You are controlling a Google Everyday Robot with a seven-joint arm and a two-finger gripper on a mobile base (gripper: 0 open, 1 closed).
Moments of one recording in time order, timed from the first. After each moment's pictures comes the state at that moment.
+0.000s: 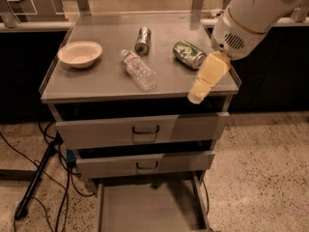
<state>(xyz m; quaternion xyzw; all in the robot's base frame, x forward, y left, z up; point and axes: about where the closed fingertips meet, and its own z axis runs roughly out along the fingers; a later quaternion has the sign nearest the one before) 0.527 -0.127 0.941 -0.52 0.84 0.04 0.18</state>
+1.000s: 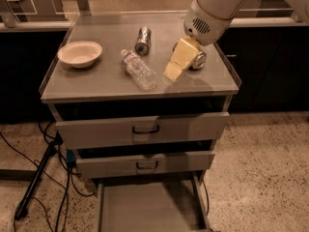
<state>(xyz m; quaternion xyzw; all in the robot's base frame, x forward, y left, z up) 0.574 -0.083 0.944 -0.48 0.85 0.05 0.18</state>
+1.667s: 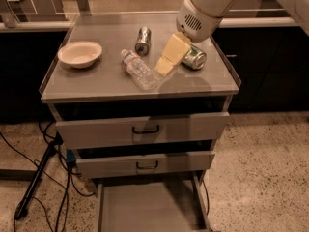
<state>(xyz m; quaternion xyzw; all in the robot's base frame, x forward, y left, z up) 0.587 -0.061 0.946 -0.49 0.84 0.08 0.20</state>
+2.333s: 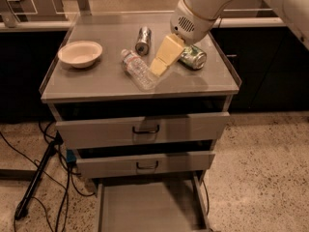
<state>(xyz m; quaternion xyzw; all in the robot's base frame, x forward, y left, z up) 0.591 -0.047 0.938 -0.49 0.85 0.10 0.19</state>
